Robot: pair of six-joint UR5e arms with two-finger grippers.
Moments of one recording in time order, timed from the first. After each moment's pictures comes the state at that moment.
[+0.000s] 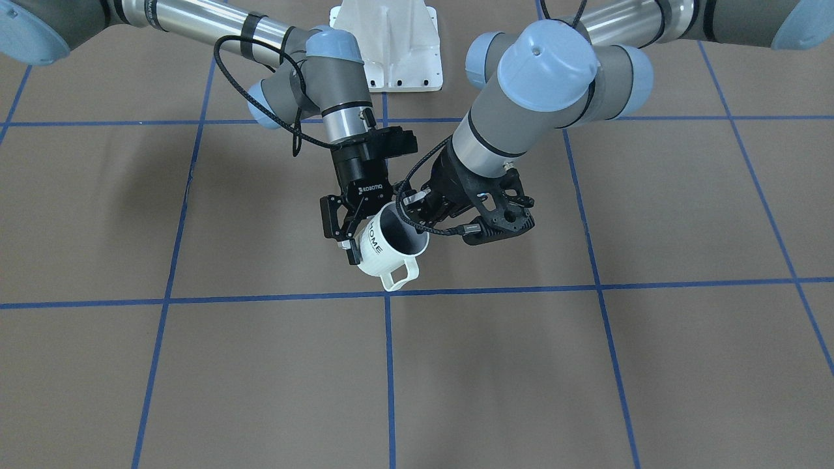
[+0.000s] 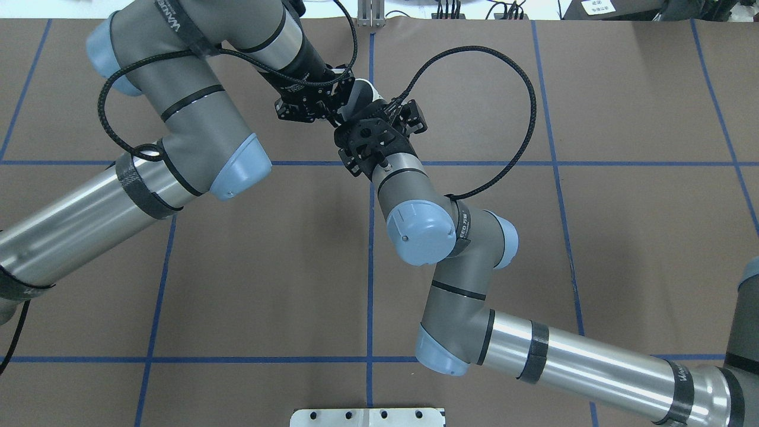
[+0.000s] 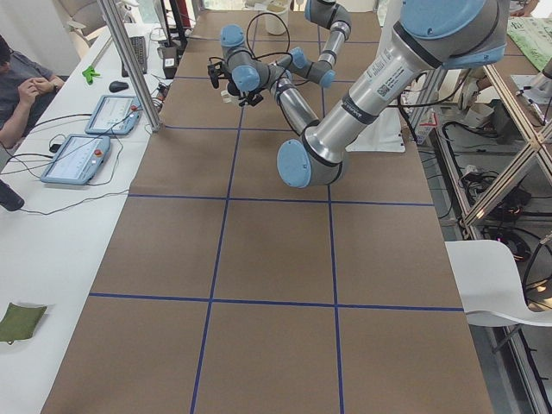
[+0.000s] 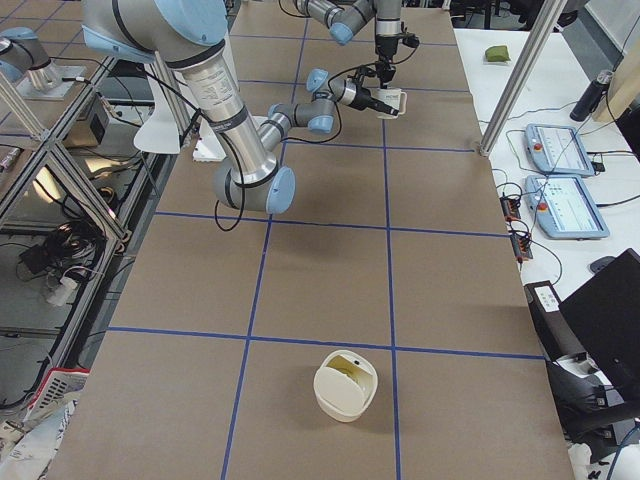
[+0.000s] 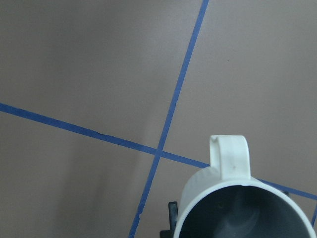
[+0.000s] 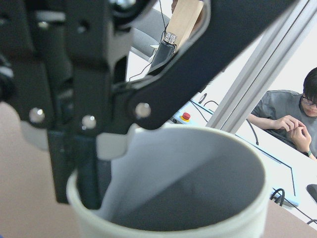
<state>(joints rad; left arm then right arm) -0.81 -2.43 -1.51 -1.79 -2.23 -1.48 0.41 -0.85 1.45 -0.85 0.91 0.46</state>
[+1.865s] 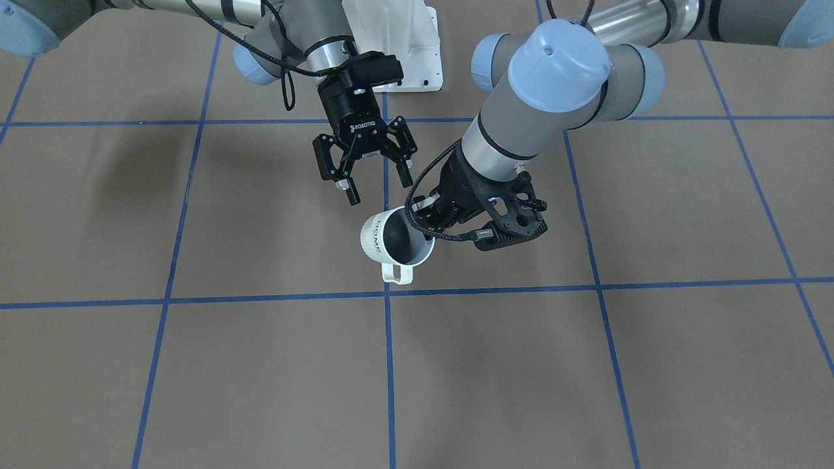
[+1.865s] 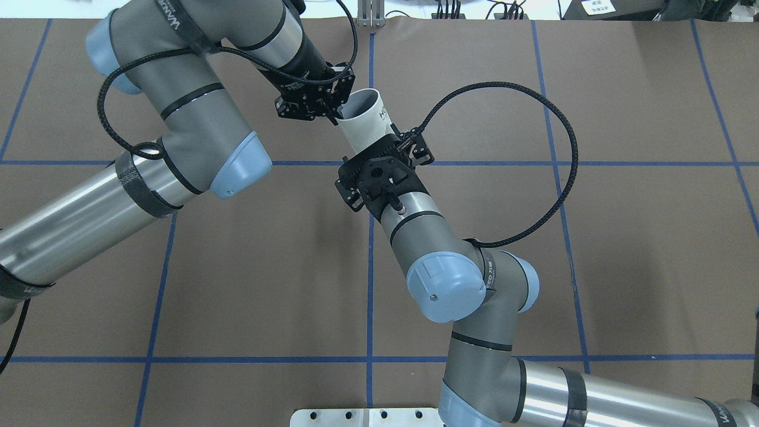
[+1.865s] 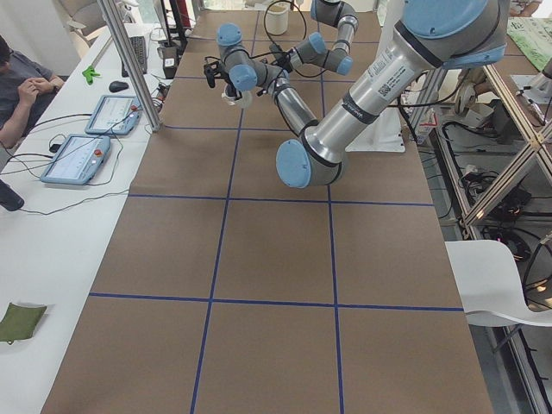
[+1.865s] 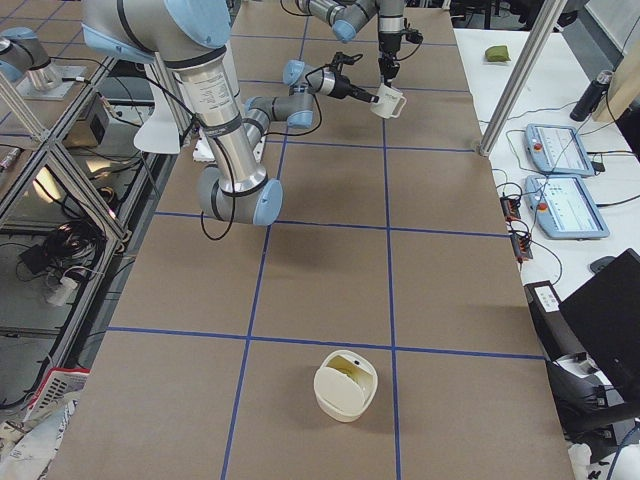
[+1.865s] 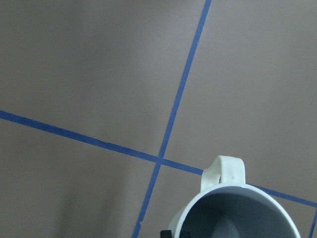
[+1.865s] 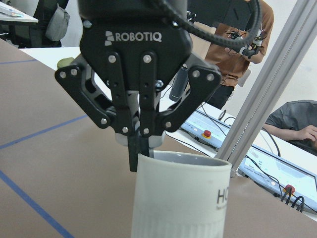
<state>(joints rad) -0.85 -2.42 -1.51 -1.78 -2.22 -1.46 0.35 -0.96 1.69 -0.86 0.93 0.48</state>
